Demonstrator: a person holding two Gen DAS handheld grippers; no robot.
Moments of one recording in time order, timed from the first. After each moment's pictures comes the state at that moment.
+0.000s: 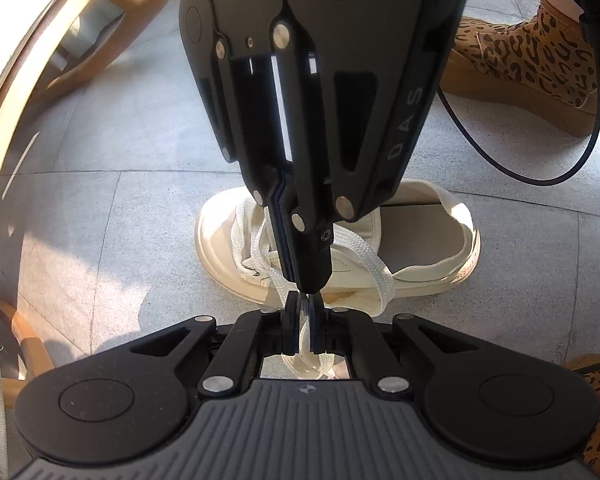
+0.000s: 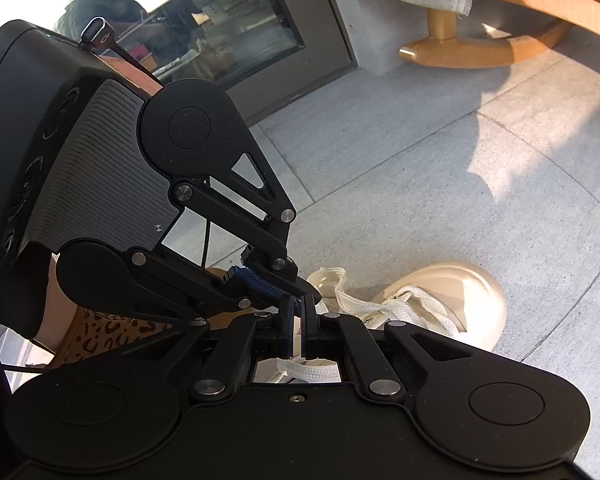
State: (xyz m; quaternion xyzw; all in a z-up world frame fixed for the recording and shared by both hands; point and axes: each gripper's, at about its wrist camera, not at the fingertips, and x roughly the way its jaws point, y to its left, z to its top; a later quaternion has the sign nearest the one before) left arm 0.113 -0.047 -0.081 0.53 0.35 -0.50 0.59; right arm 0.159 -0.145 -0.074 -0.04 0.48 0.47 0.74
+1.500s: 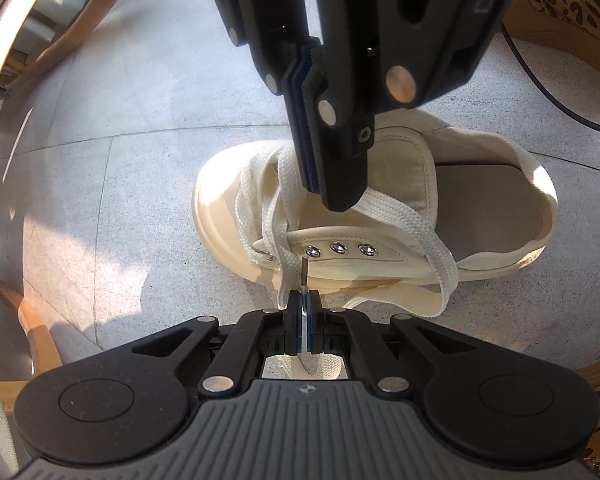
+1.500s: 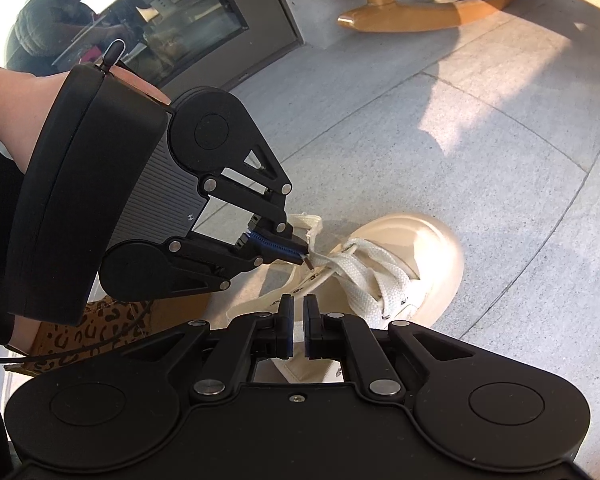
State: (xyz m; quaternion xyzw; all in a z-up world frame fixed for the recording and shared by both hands) left arm 0.135 -0.093 -0.130 0.60 0.37 -0.45 0.56; right arm 0.160 -0.170 -0.085 -0.04 0.51 0.41 0.76
